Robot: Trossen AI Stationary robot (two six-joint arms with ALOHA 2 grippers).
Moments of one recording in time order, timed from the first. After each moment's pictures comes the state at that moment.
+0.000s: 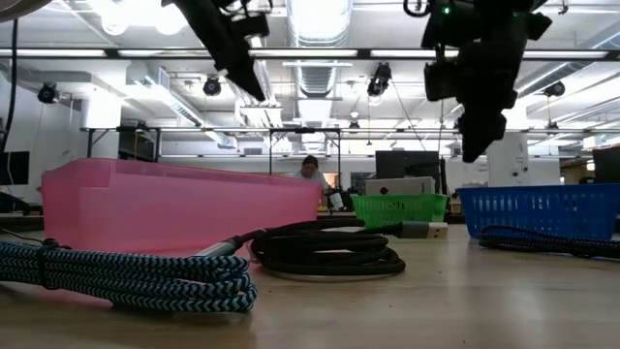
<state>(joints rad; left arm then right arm) 0.40 1.37 1.30 -0.66 -0.21 0.35 -0.20 1.27 0.86 -0.78 -0.18 0.34</state>
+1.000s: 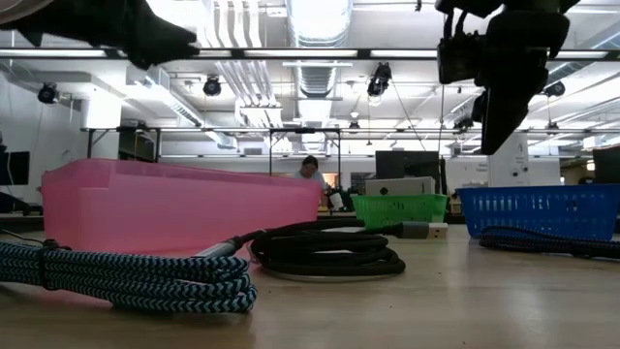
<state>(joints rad) 0.40 0.47 0.47 -0.02 0.09 0.13 0.07 1.26 0.86 -0.78 -0.05 0.53</state>
